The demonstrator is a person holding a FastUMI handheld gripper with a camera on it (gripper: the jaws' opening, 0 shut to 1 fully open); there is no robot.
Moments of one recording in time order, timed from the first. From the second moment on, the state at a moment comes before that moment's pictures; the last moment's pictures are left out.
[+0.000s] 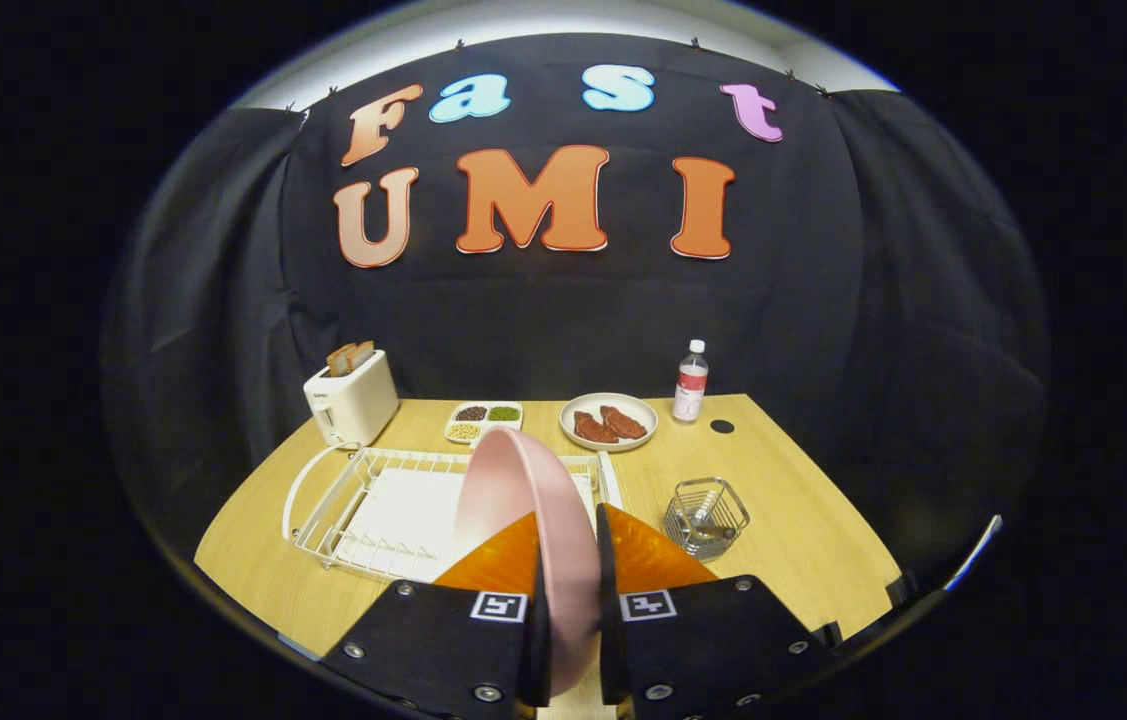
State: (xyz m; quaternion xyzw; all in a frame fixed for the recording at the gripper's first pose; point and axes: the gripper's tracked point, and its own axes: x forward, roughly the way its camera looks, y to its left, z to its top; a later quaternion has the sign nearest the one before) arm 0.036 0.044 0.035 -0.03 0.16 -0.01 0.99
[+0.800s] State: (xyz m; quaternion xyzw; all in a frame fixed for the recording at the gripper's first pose) arm -0.031 0.066 -0.134 0.23 0.23 0.05 0.94
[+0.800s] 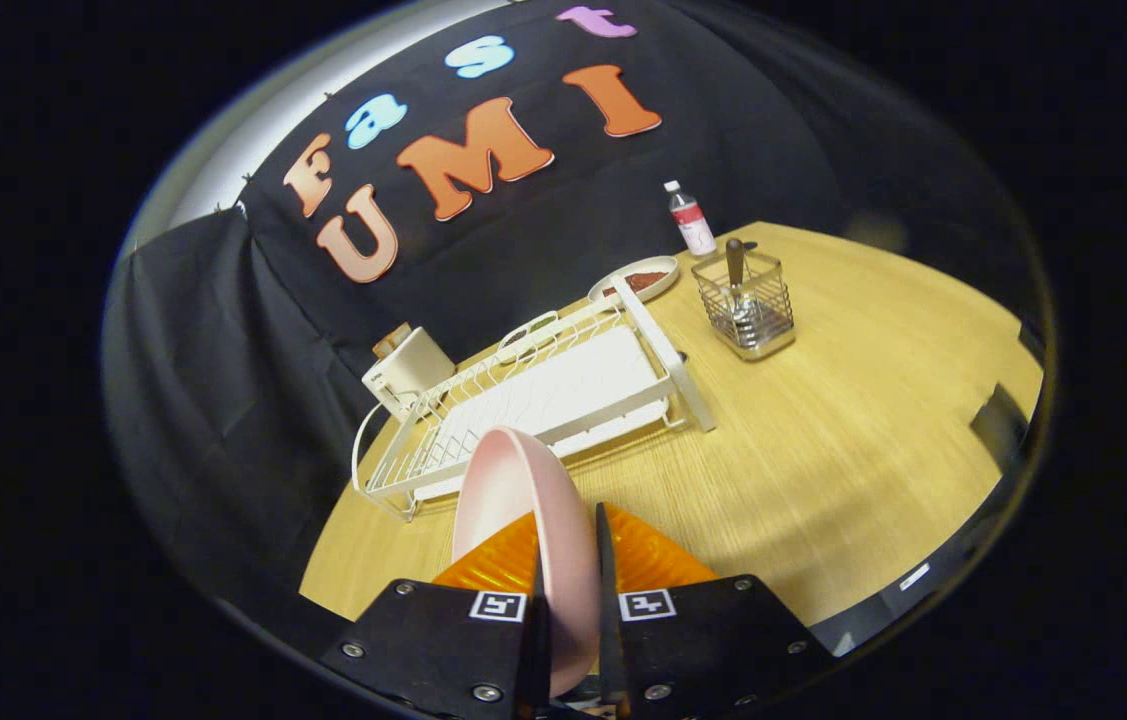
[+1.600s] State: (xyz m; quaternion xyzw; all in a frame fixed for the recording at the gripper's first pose) arm -0.006 0.057 -0.187 0.27 0.25 0.03 0.93
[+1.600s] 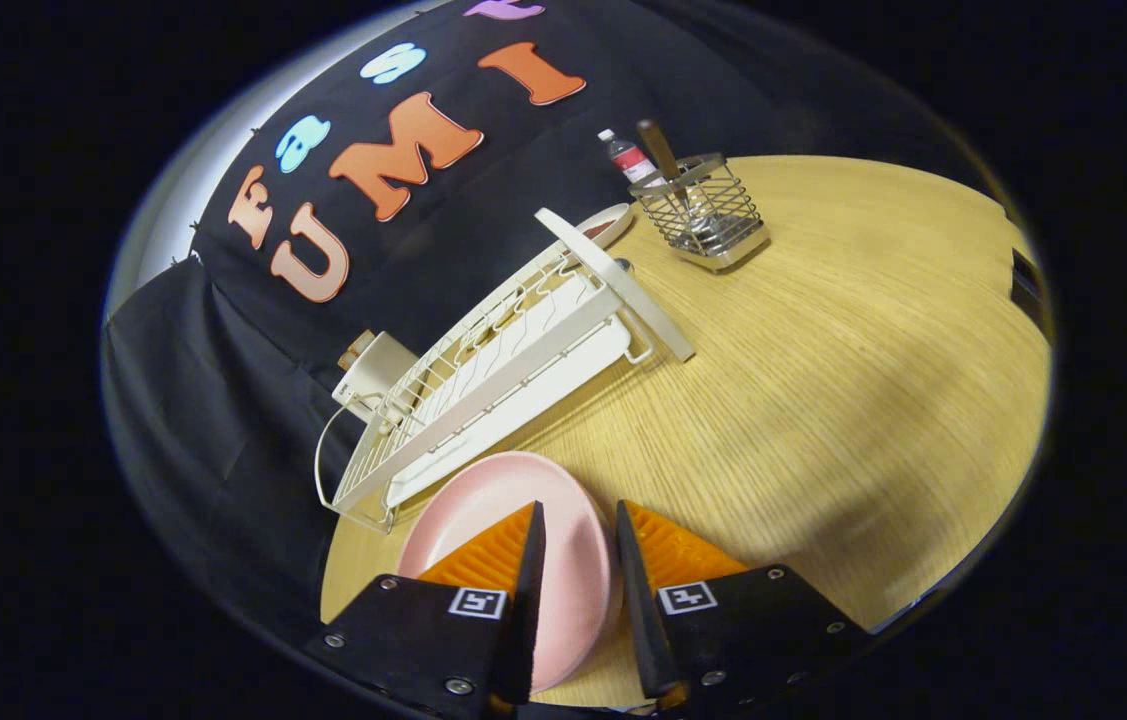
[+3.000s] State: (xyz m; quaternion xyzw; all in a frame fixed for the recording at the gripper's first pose) arm 0.155 -0.109 -0.069 0.03 -0.02 -0.12 0.99
